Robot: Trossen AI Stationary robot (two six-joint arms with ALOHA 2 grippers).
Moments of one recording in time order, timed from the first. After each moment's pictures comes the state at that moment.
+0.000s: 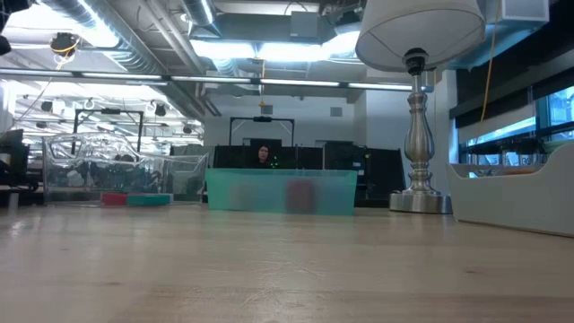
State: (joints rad) left arm -1.15 1.11 0.74 -1.09 -0.50 -1.22; right arm 0.88 1.34 1.20 -1.06 0.38 1.45
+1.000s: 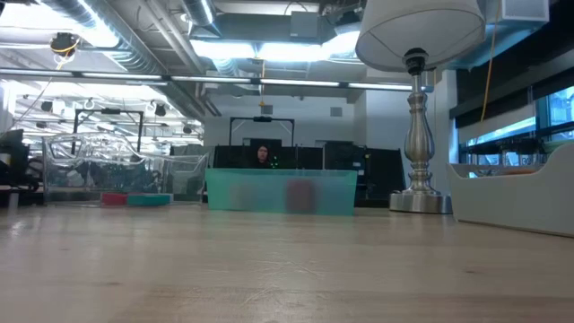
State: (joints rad) left arm -1.20 1.23 0.74 -1.11 -0.44 -1.30; right arm 0.88 1.34 1.20 -1.05 0.38 1.45
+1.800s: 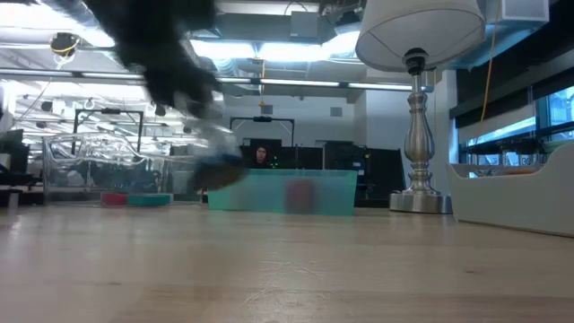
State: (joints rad) left arm -0.36 1.39 0.81 -0.24 -0.23 -0.56; right arm 0.88 1.34 1.20 -1.05 0.37 1.45
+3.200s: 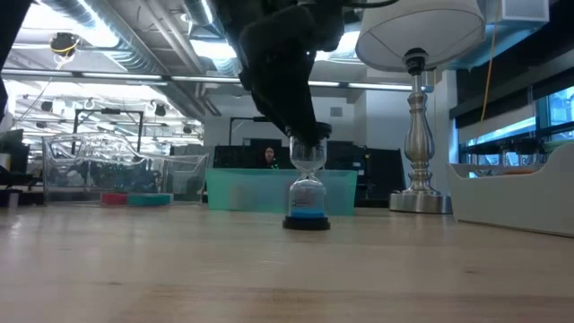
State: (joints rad) left arm -0.21 1.93 1.45 -0.60 -0.23 -0.26; right arm 0.88 1.34 1.20 -1.04 0.38 1.45
